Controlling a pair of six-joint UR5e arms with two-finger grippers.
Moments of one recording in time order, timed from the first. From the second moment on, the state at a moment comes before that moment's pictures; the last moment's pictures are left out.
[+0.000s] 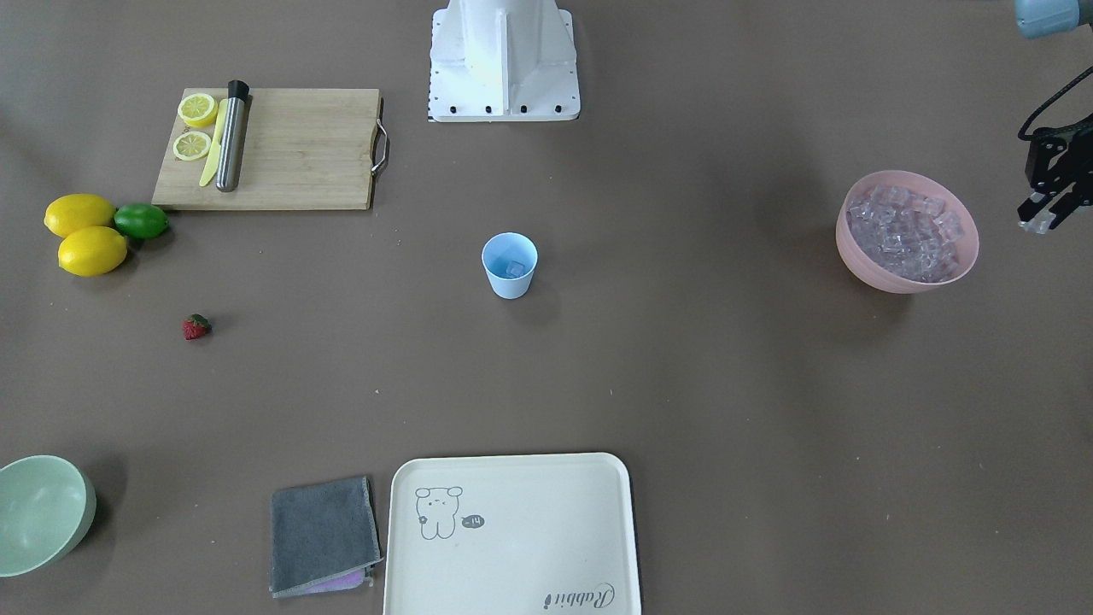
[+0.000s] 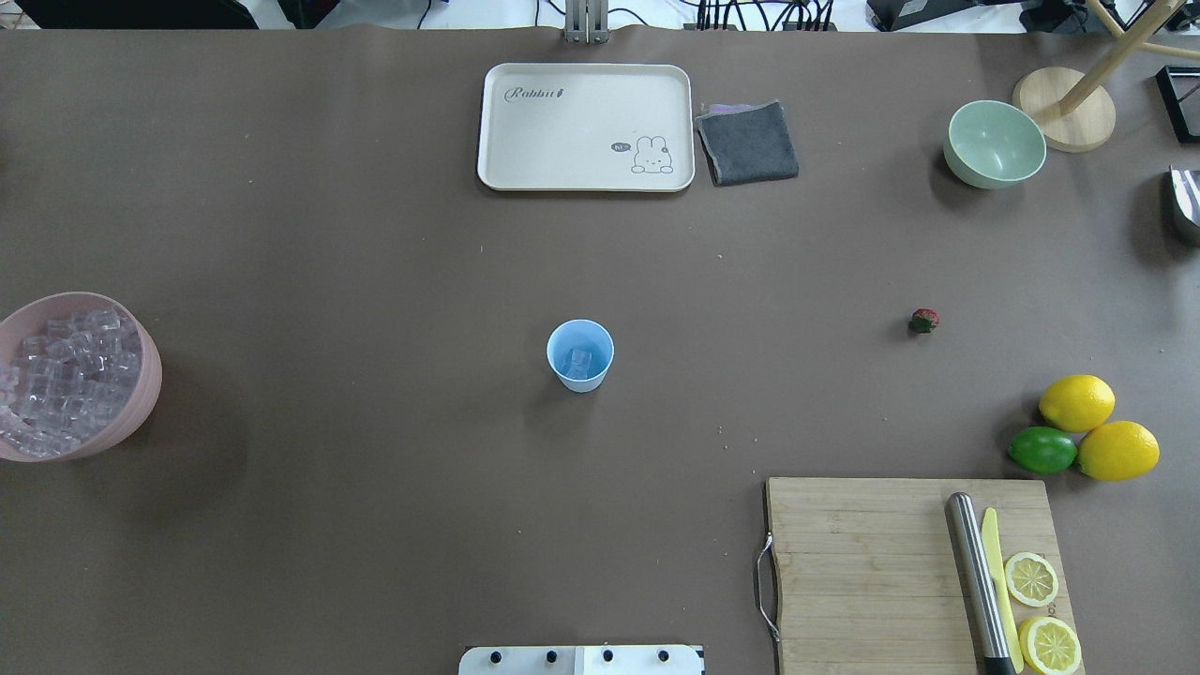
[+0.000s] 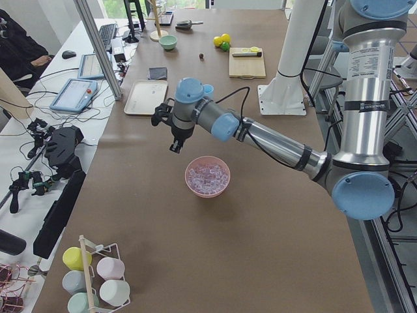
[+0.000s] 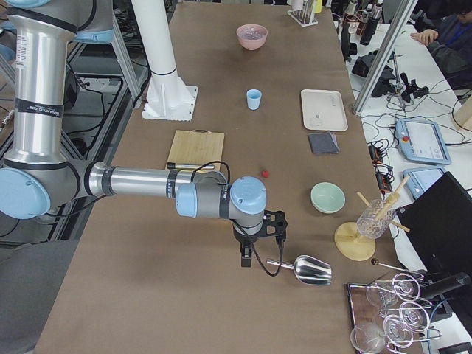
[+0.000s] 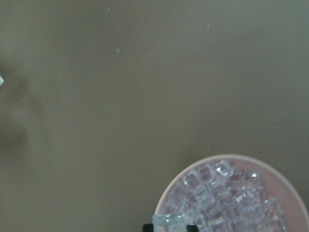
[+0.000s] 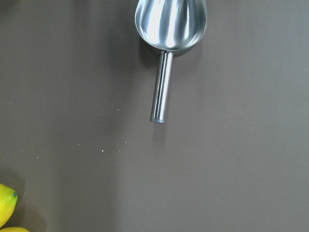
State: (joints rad) left arm -1.31 -1.67 -2.00 -1.73 -2.36 -0.39; right arm 1.61 -1.72 1.71 -1.55 2.32 -0.03
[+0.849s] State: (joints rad) left arm -0.64 -2.20 -1.89 -1.78 -1.96 -1.17; right arm 1.60 -1.71 1.70 -1.55 2.32 -0.03
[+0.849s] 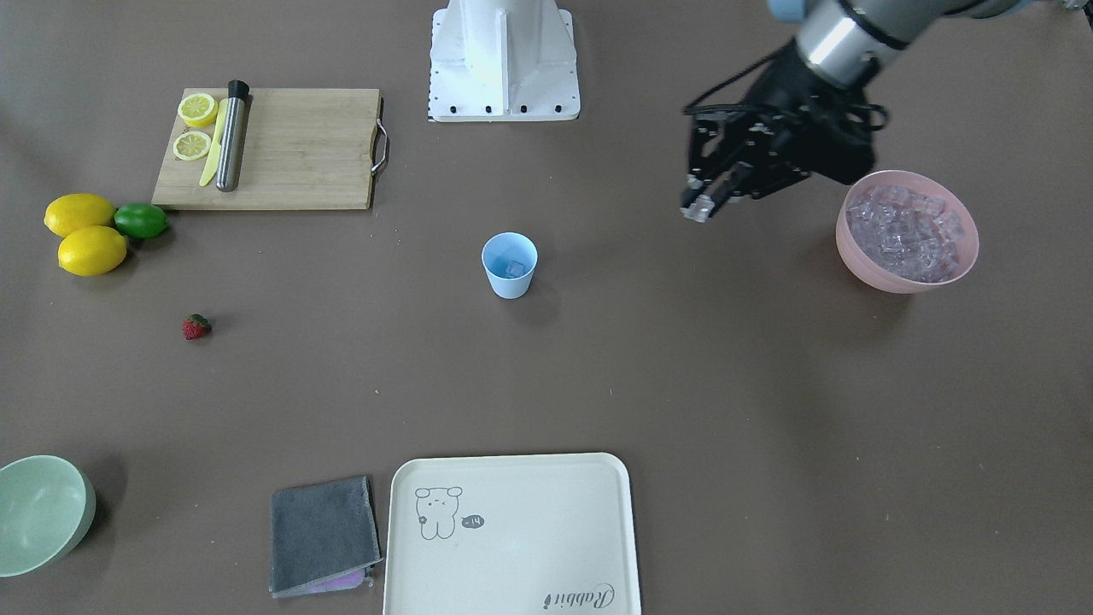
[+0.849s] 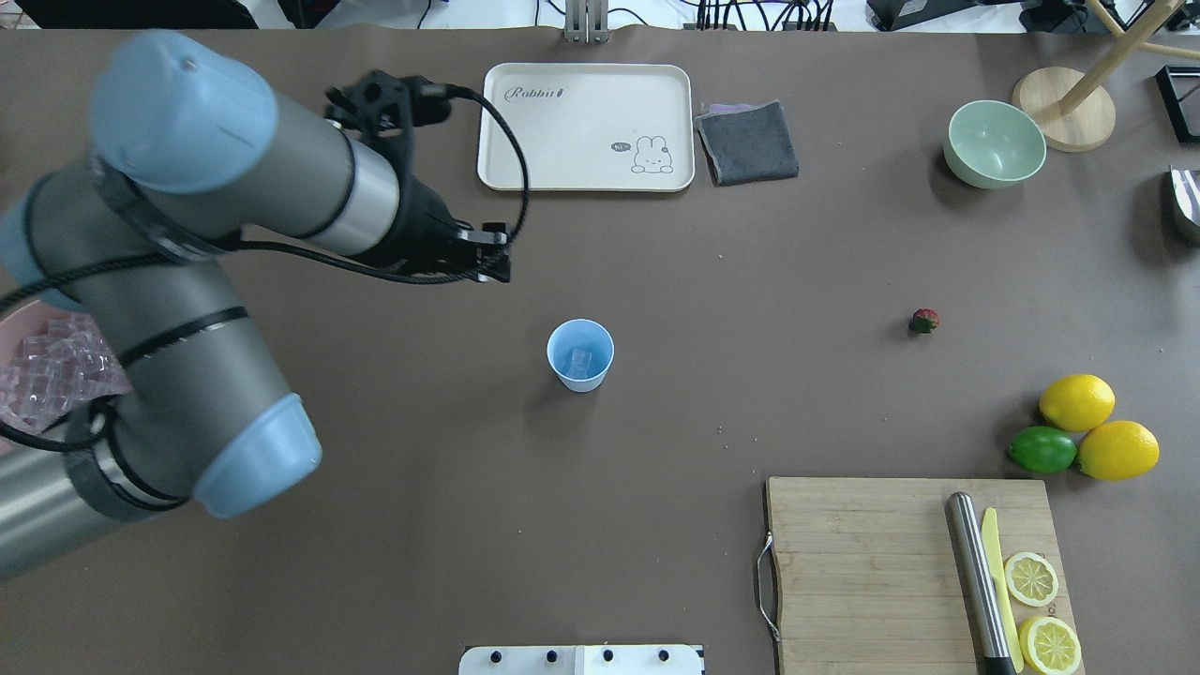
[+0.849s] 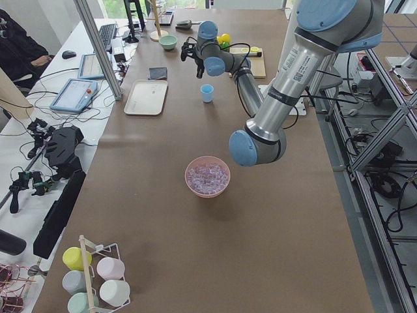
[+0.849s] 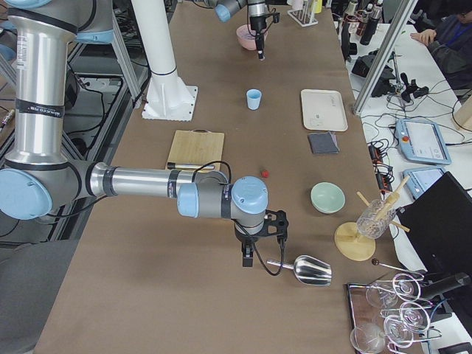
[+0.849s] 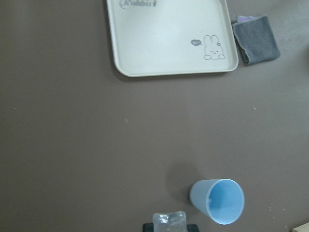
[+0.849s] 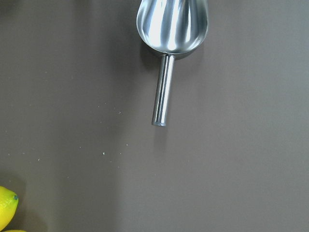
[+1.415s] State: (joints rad) left arm -0.53 -2.25 -1.67 -1.96 -1.77 -1.20; right arm 1.60 -1.71 1.70 -1.55 2.32 -0.03
